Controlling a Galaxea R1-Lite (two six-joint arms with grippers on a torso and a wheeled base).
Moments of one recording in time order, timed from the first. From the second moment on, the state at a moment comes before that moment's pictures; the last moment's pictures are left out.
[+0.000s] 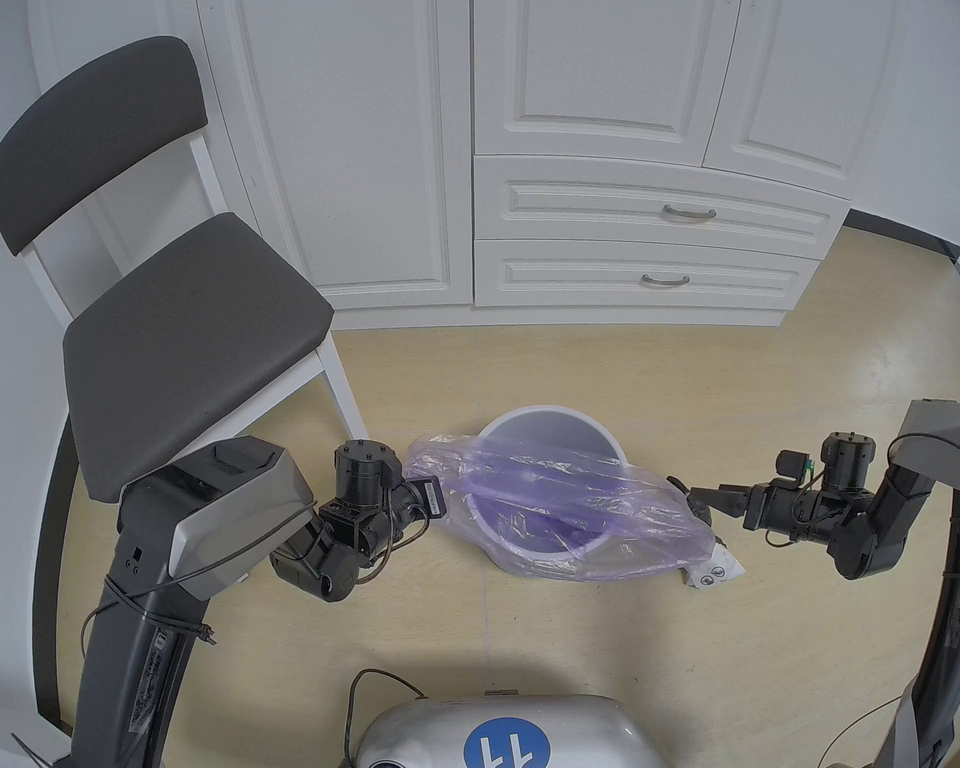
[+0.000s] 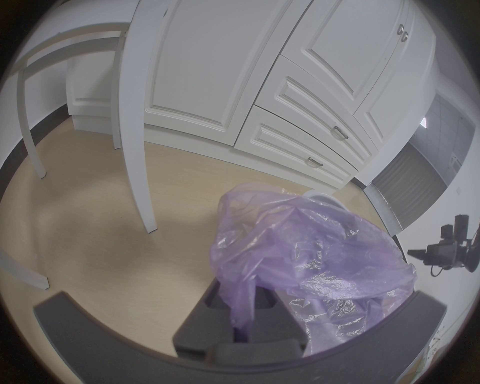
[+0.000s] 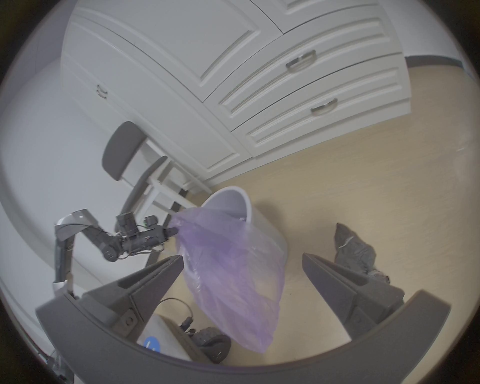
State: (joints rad) left arm -0.41 2.62 -1.29 -1.01 0.02 -0.37; right arm -0.08 2.26 -0.68 -1.22 0.75 0.19
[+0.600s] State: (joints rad) left arm -0.42 2.58 -1.24 -0.93 0.01 -0.36; right arm 0.26 2.11 -0.58 -1.28 0.33 0.00
